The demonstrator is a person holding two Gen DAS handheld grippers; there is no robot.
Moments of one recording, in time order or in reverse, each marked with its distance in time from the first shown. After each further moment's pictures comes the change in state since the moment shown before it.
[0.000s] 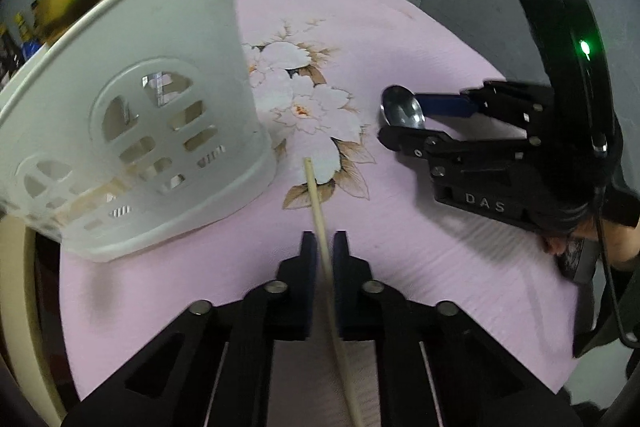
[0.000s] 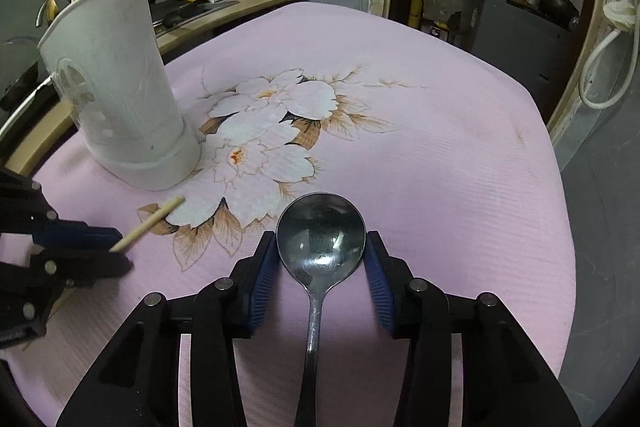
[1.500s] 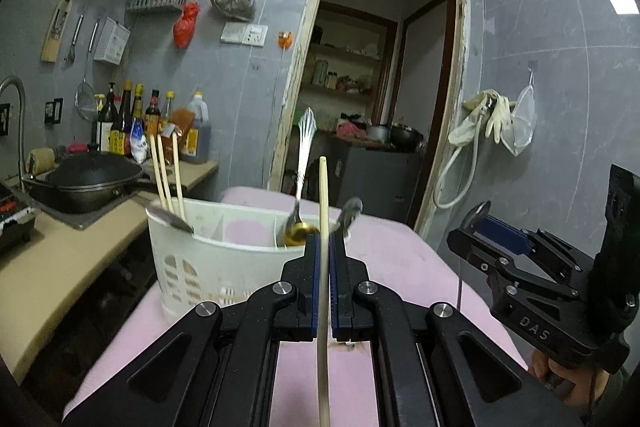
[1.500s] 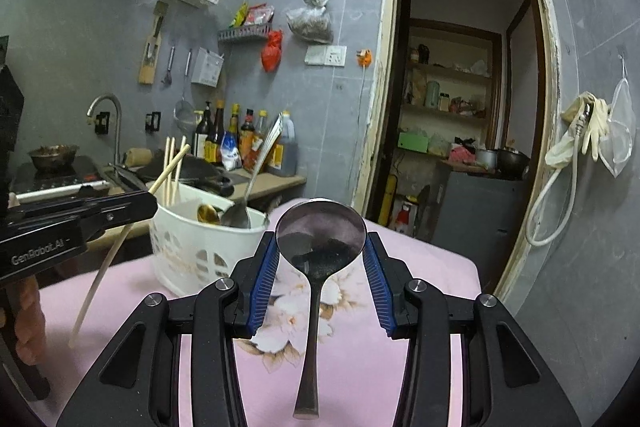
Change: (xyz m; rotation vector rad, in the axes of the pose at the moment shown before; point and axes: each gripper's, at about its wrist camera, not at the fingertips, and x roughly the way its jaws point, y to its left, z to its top) left arm -0.132 0.029 -0.069 -0.256 -0.855 0.081; right arm -0.146 0.064 -0.007 -0.101 -0.674 -0.117
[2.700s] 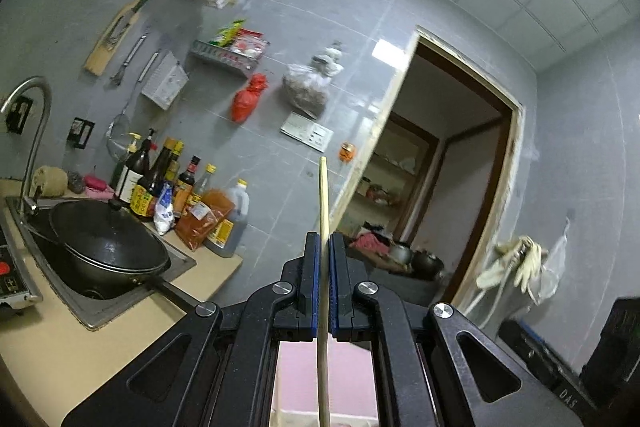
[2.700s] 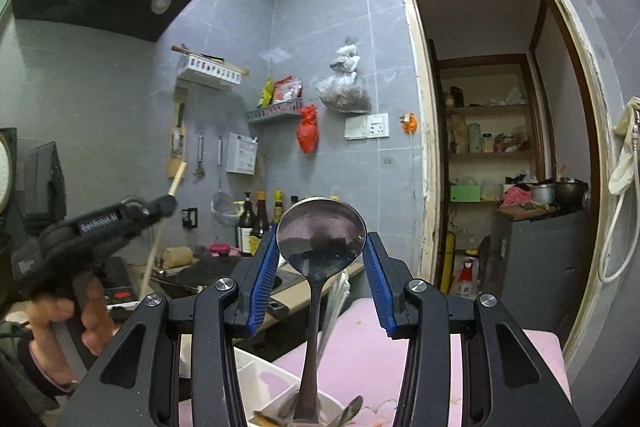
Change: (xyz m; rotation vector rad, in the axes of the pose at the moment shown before) left arm 0.013 0.167 0.131 -0.261 -0.361 0.035; right arm 0.074 0.016 0.092 0.144 -0.240 0.179
